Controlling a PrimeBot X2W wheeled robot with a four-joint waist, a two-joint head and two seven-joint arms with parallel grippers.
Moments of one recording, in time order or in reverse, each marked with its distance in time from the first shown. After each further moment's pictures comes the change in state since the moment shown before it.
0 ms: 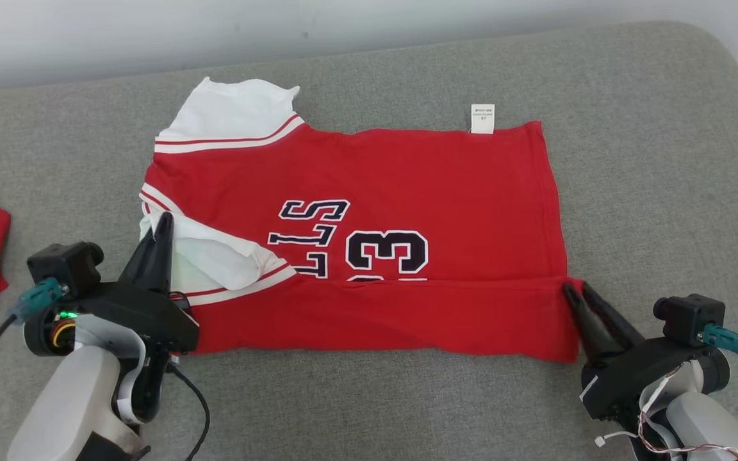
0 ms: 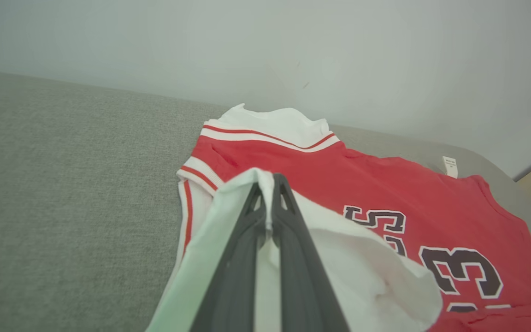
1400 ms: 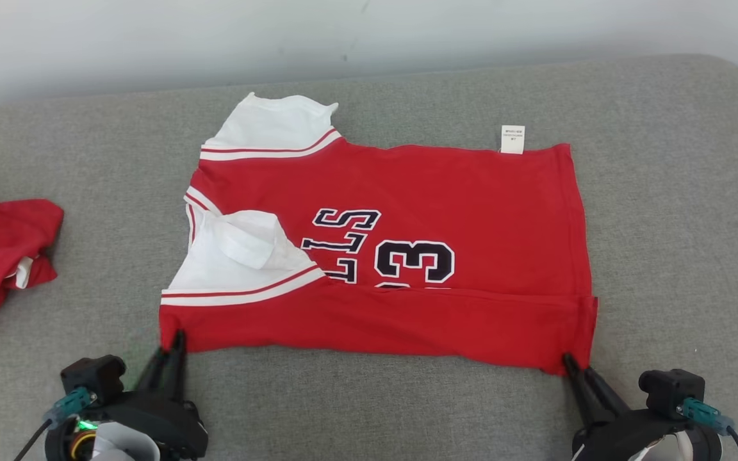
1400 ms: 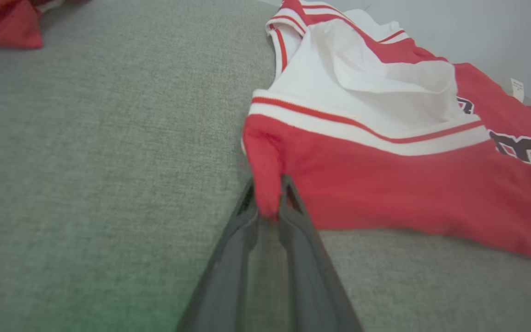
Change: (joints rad) left arm 0.192 -0.017 -0.035 0.133 0.004 -0.004 -0.073; right arm 0.180 0.115 -0.123 0.038 -0.177 0.000 -0.026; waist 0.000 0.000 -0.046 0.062
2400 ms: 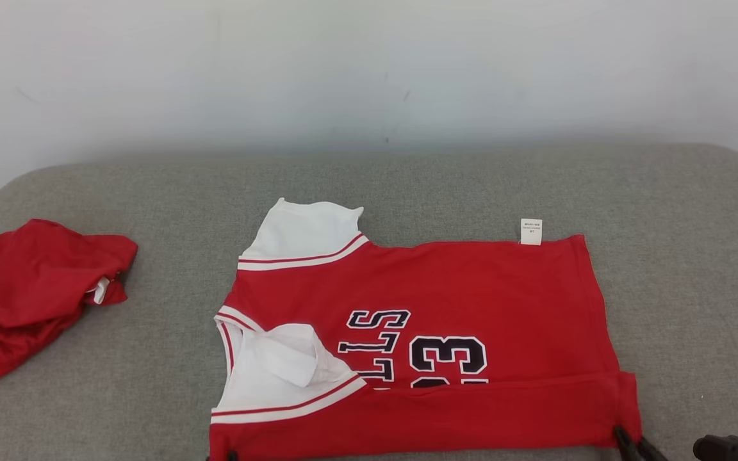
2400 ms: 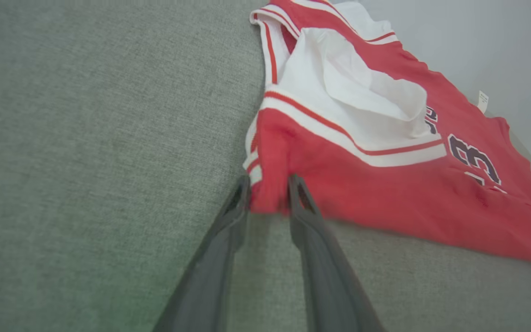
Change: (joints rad) left arm 0.356 -0.087 0.005 -0.193 -0.038 0.032 -0.023; right arm 0.252 -0.051 -0.143 -0.152 0.001 0.000 0.111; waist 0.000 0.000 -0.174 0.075
